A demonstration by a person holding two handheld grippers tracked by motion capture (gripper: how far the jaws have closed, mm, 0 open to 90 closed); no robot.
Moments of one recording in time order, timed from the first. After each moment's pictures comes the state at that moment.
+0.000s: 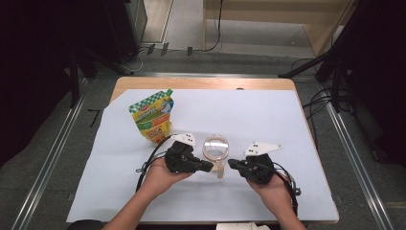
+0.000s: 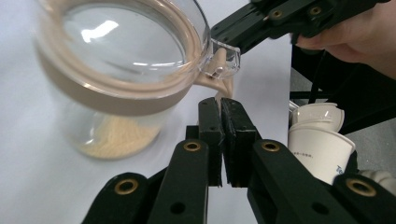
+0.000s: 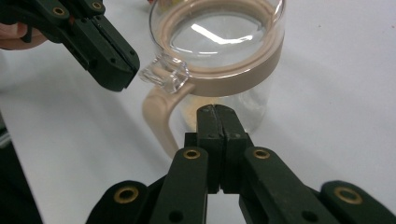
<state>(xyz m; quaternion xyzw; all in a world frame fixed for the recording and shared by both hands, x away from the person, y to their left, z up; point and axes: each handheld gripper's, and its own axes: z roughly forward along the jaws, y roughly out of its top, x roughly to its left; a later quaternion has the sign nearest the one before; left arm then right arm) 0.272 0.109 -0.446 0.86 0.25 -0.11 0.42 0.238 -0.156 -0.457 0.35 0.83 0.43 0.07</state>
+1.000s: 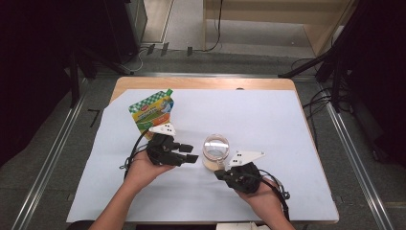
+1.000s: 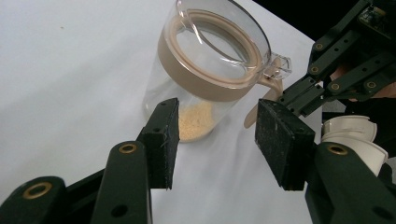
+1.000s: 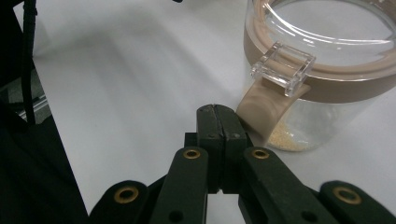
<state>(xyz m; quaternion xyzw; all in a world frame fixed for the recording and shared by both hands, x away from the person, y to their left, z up) 0.285 0.150 -0.437 0.85 0.29 -0.05 0.44 0.221 -0.122 -0.463 0.30 0.85 0.42 0.03</state>
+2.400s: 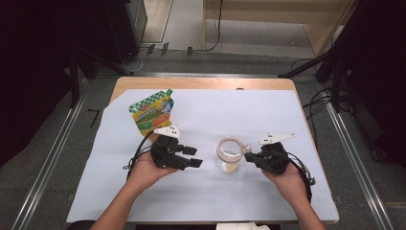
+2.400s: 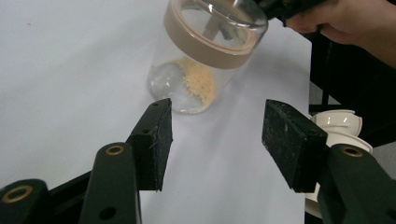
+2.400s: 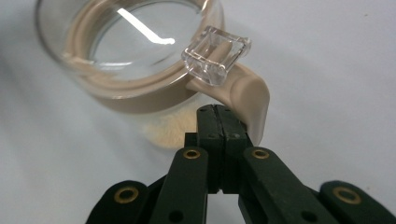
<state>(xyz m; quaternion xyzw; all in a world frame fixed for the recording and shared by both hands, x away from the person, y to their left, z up) 0.281 0.137 -0.438 0.85 0.27 -0.08 0.44 0.275 -0.199 -0.469 0.39 0.83 0.39 0.06</state>
